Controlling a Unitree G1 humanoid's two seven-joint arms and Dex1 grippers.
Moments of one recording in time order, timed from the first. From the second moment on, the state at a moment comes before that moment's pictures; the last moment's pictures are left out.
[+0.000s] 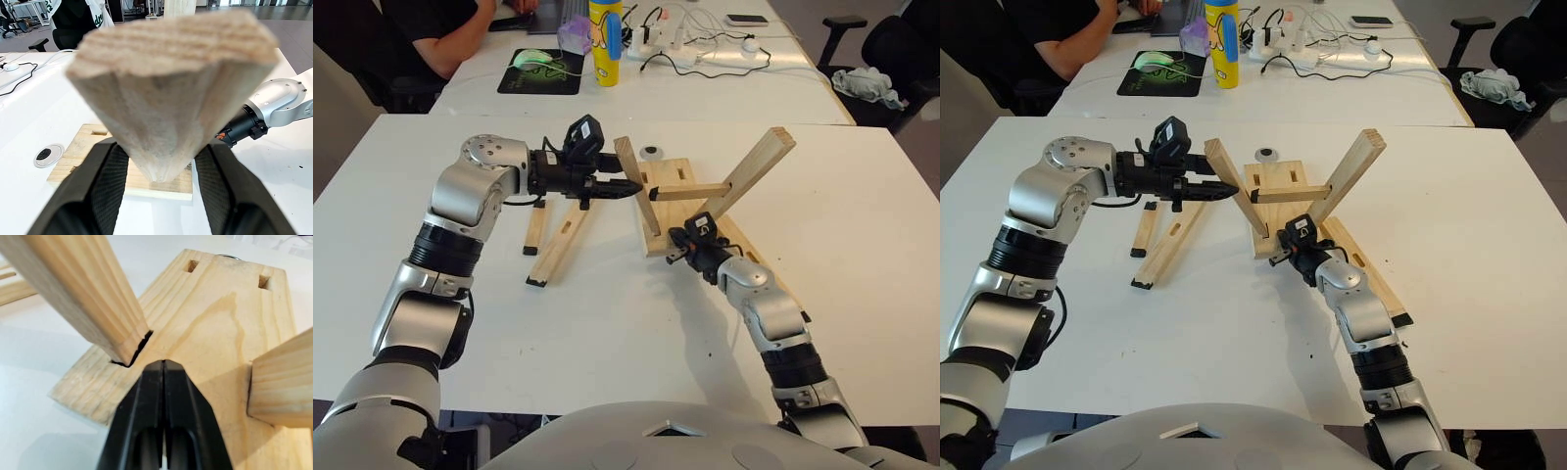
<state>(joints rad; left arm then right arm) -0.74 0.51 -0.31 0.20 -0.39 0.50 -1.10 -0.11 -0.26 0.21 -0.05 0.12 0.53 0.33</state>
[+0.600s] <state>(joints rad) -0.80 0.49 -0.38 0.23 -0.35 0.51 -1.11 -0.12 -0.29 0.24 -0.05 0.12 0.53 0.33</state>
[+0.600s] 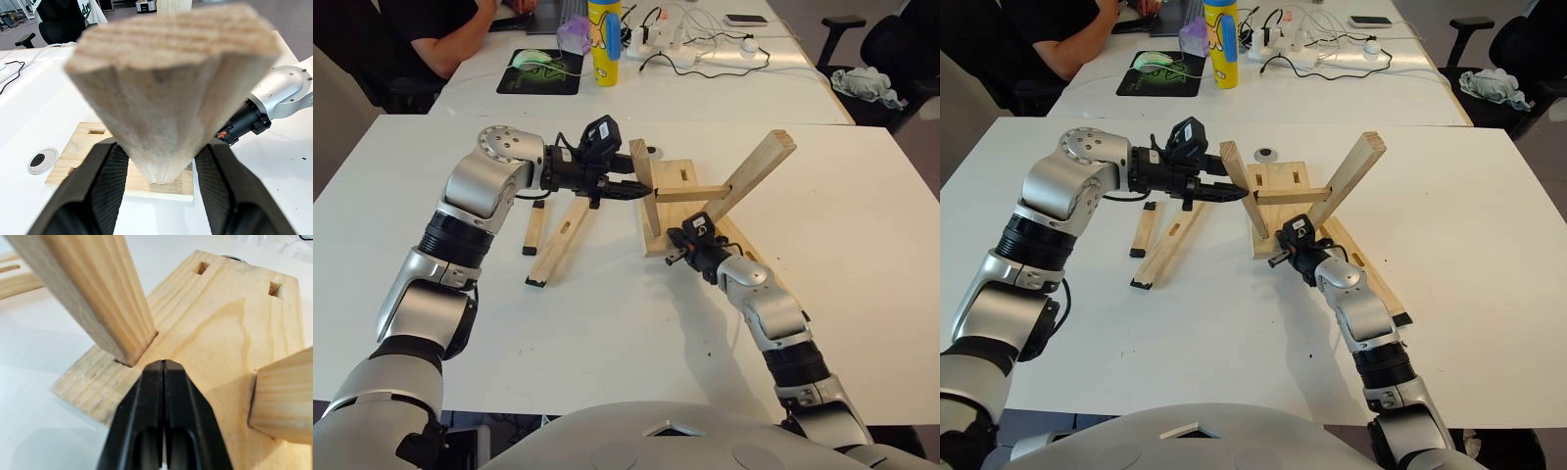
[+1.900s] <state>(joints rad) -0.44 0.59 0.16 -0.18 -0.58 0.70 -0.80 -0.12 -0.24 0.23 -0.03 0.16 0.53 0.34</state>
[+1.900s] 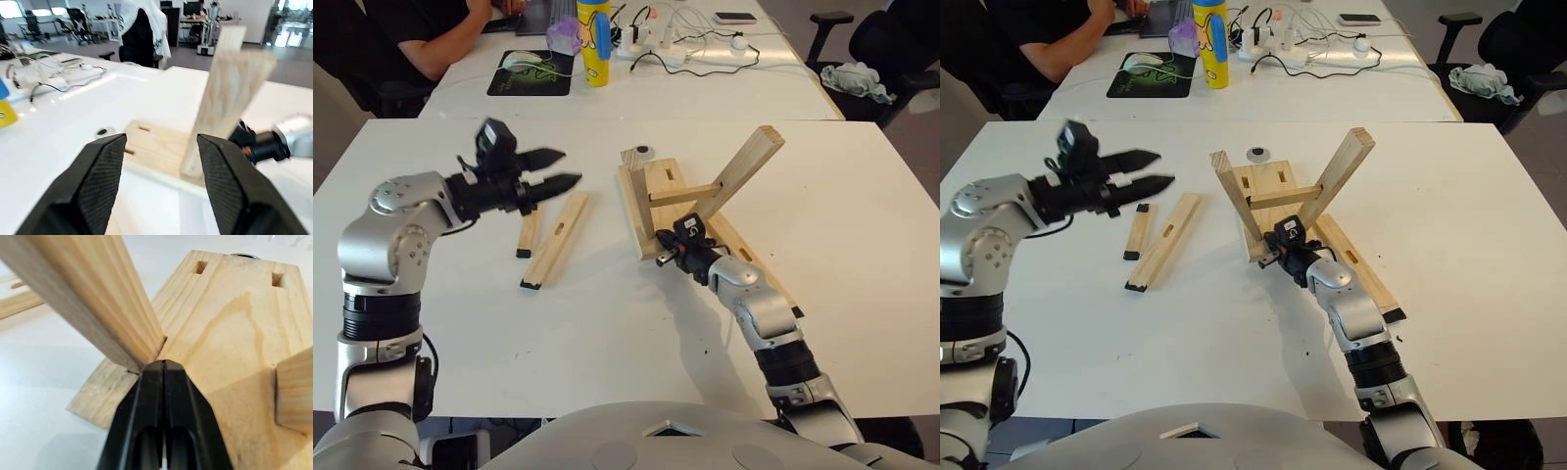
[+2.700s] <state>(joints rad) -0.56 0.06 -0.03 -0.45 -0.46 0.55 -0.18 -0.13 -0.11 0.20 -0.01 0.20 0.57 0.30</state>
